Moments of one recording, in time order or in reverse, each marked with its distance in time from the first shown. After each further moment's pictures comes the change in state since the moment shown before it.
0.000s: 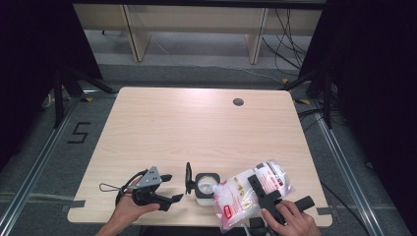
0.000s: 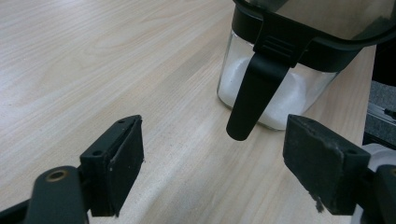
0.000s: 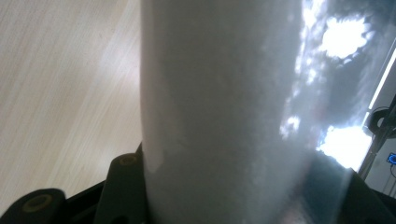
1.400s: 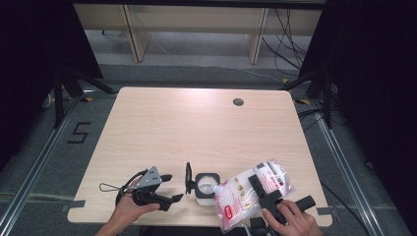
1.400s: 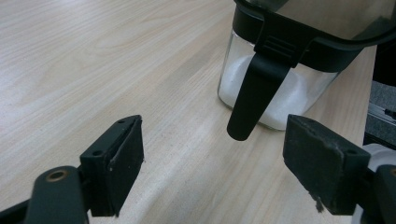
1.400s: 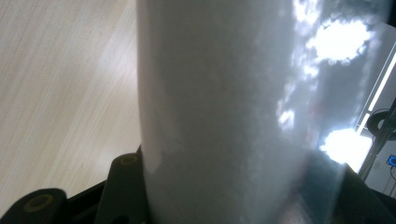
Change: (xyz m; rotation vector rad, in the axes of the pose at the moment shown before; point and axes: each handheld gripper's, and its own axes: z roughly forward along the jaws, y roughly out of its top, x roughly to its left) left arm 0.000 0.000 0.000 0.003 -0.002 -0.004; right arm -0.003 -0.002 -0.001 -0.007 0.010 -0.024
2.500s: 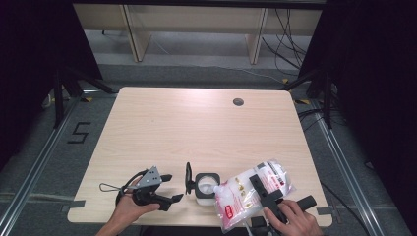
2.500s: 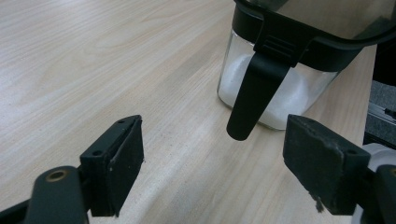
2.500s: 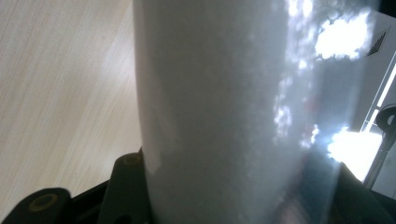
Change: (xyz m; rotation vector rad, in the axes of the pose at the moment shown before) left arm 0.000 0.000 -0.001 0.007 0.002 0.019; right arm 0.000 -0.003 0.000 -0.007 0.011 0.035
